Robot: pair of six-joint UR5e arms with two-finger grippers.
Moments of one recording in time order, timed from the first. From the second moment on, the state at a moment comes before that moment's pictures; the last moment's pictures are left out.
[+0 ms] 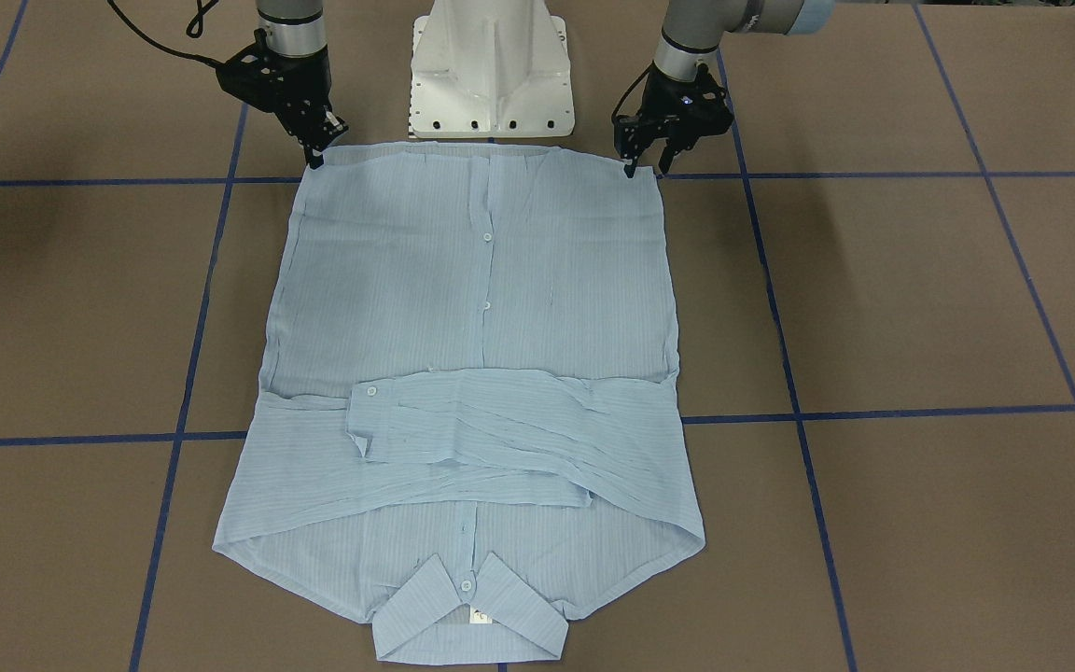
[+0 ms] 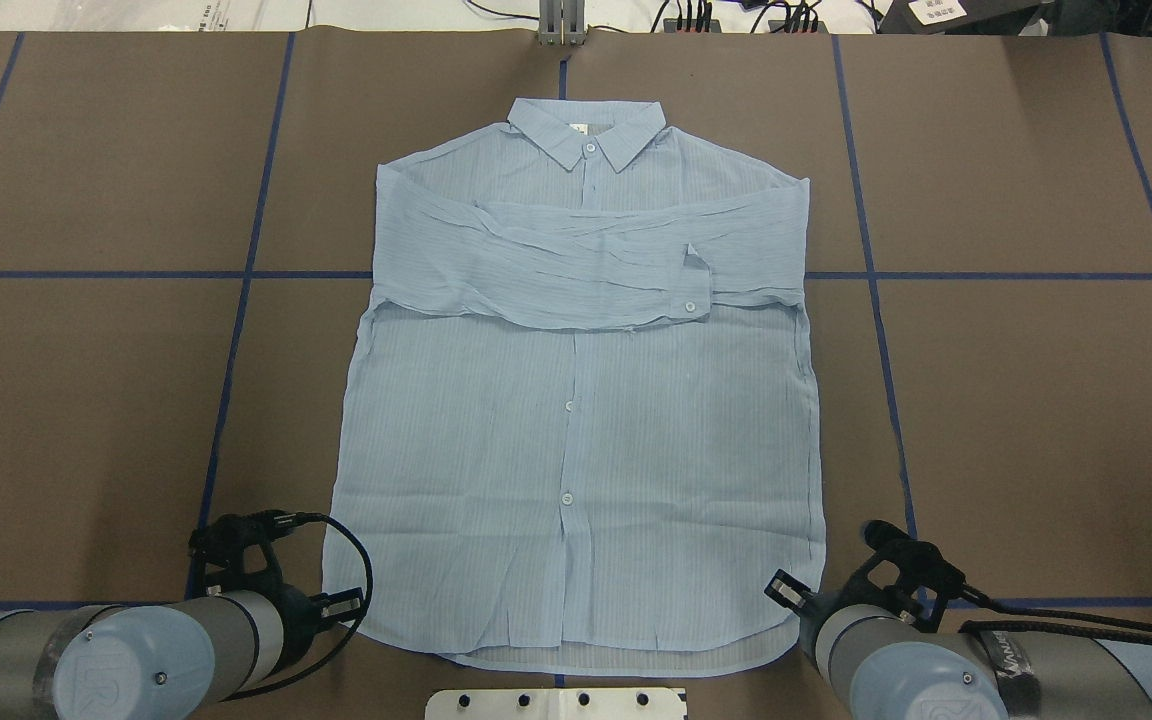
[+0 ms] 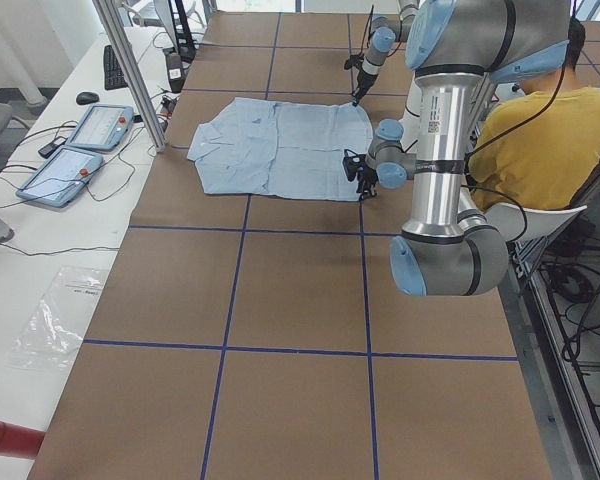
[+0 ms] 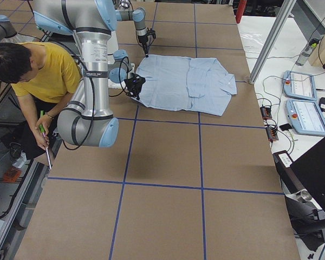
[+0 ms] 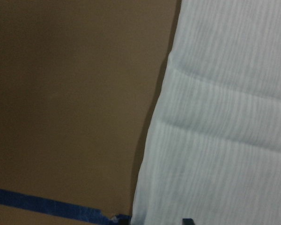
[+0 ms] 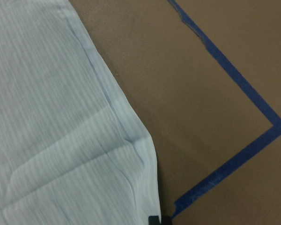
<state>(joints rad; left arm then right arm) -0.09 -1.65 -2.06 -1.90 -1.47 -1.75 0.03 -1.50 2.19 -1.60 1.35 2.20</state>
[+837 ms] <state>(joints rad) -0.10 -1.65 -2.22 -1.90 -1.48 -1.75 0.05 -1.55 2.24 -1.60 1.35 2.19</state>
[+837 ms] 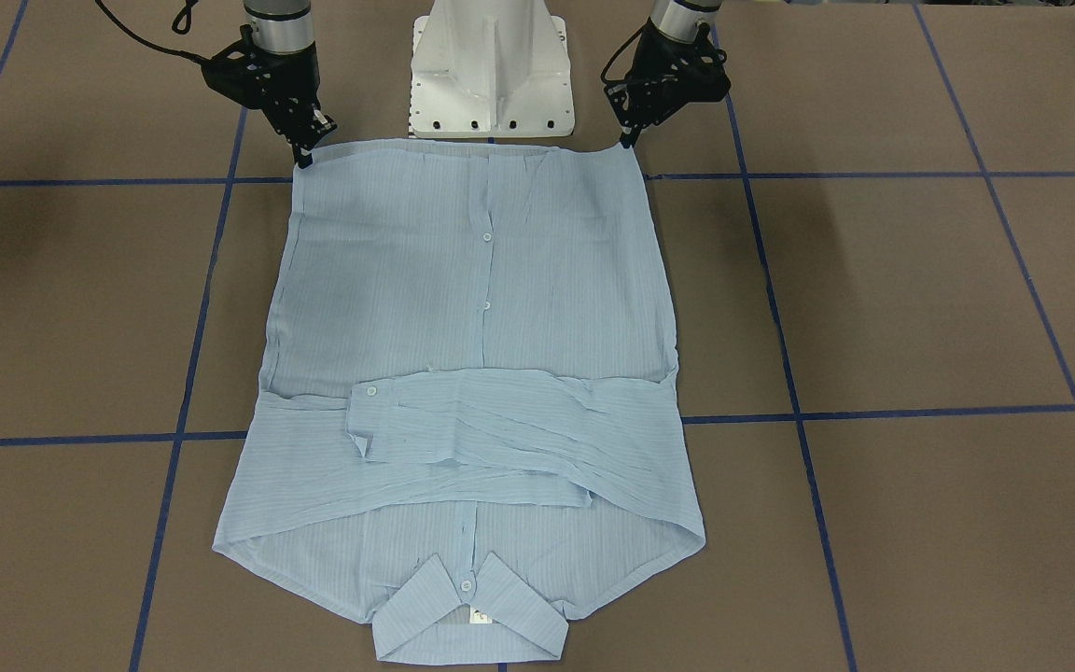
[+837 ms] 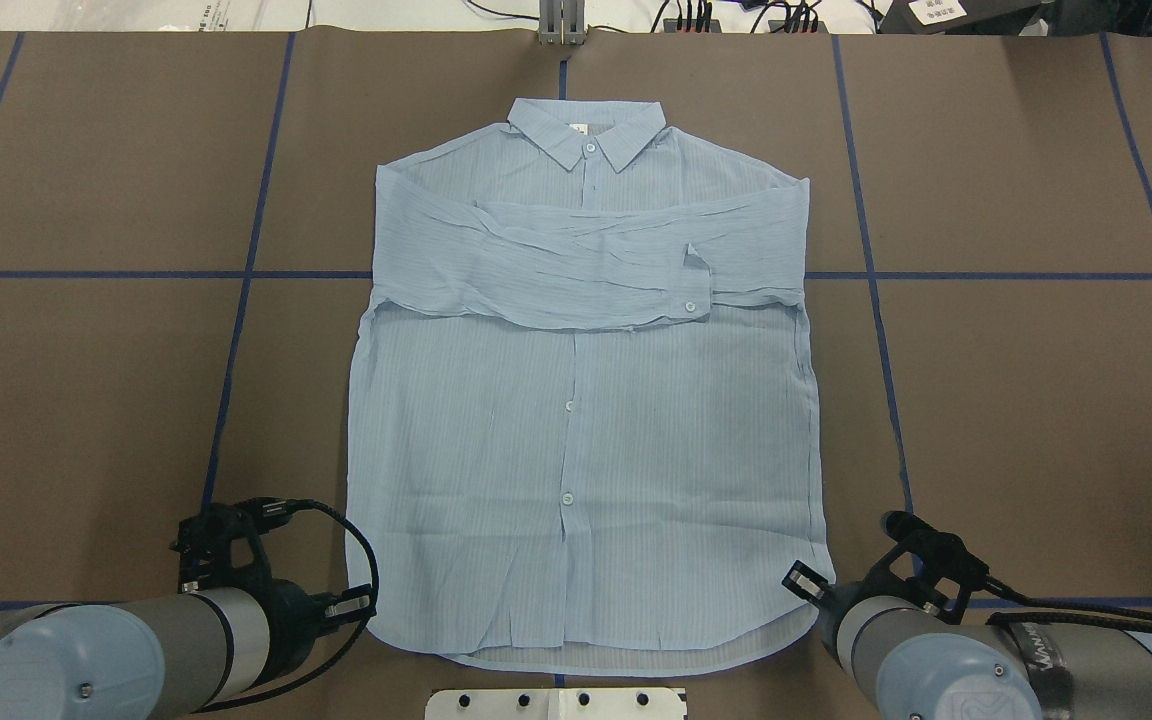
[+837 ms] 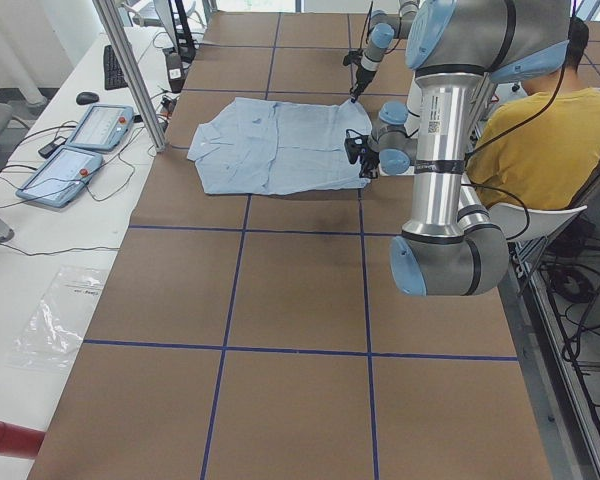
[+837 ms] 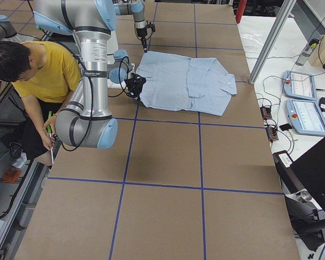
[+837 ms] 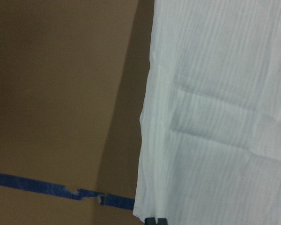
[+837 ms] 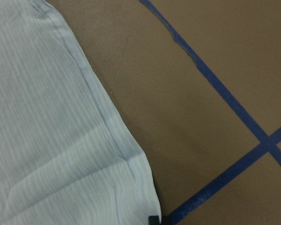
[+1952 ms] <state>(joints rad) -0.32 -1.70 -2.30 -1.90 -1.60 -1.65 0.27 -1.53 2.31 -1.60 1.49 1.94</state>
